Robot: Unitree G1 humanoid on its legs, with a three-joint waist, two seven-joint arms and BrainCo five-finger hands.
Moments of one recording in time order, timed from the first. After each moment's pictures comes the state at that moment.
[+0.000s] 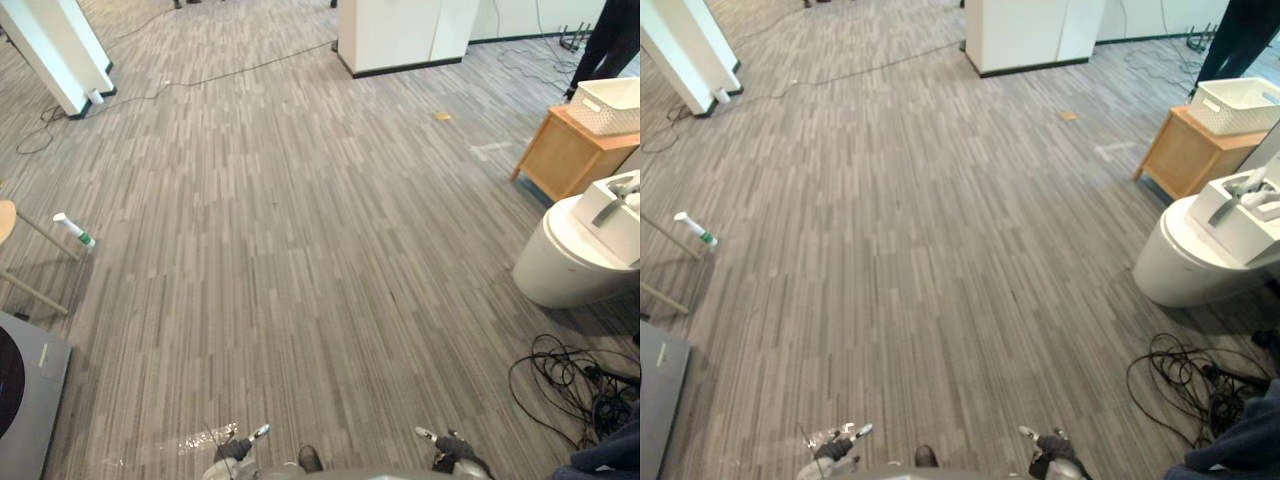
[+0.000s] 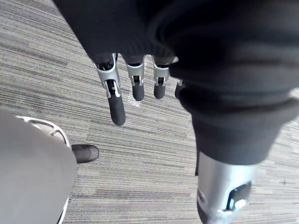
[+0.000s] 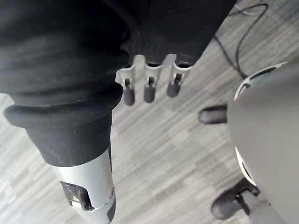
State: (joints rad) left arm 0.10 0.00 0.33 1.01 -0.08 -0.01 0.12; right arm 0.02 0.01 -0.40 1.04 0.03 0.03 -0.13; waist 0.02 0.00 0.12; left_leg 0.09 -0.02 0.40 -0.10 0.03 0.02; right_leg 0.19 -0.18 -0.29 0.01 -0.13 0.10
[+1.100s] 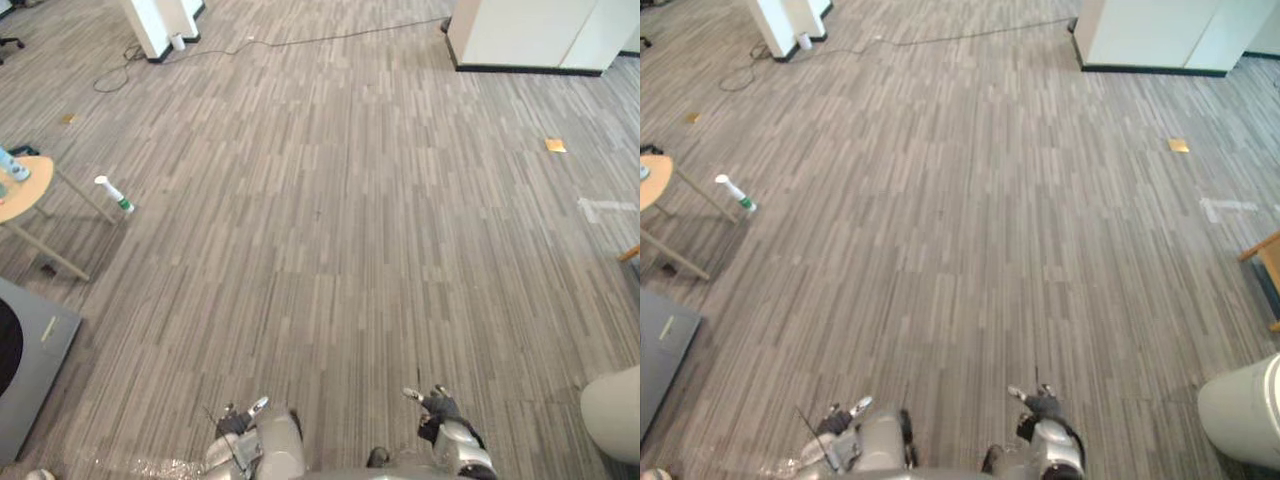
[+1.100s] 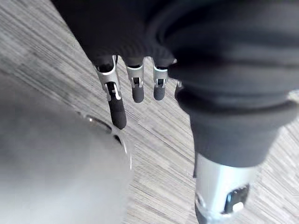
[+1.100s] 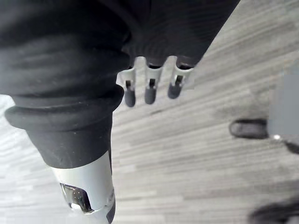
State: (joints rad) left arm 0.03 -0.04 0.38 0.91 -0.11 -0.01 0.14; right arm -0.07 0.07 -0.30 0.92 0.03 0.03 -0.17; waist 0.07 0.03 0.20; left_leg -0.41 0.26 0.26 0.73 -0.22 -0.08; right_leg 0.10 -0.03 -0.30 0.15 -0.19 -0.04
